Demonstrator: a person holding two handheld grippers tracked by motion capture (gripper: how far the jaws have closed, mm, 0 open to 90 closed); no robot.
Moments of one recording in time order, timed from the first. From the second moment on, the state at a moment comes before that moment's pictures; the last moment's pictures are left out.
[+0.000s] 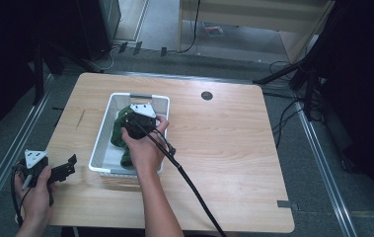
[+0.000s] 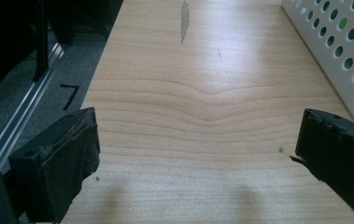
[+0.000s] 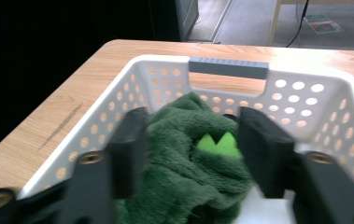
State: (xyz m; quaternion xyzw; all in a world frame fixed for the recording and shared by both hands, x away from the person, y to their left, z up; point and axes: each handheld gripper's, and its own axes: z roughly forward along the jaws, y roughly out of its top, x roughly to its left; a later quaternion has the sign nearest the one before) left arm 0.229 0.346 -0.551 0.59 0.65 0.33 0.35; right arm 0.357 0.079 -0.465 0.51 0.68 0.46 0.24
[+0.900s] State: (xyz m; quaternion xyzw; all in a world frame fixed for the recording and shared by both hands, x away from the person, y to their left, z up) left arm 0.229 0.346 -0.551 0.59 0.65 0.33 0.35; right arm 0.347 0.000 -0.439 0.52 0.64 0.48 0.29
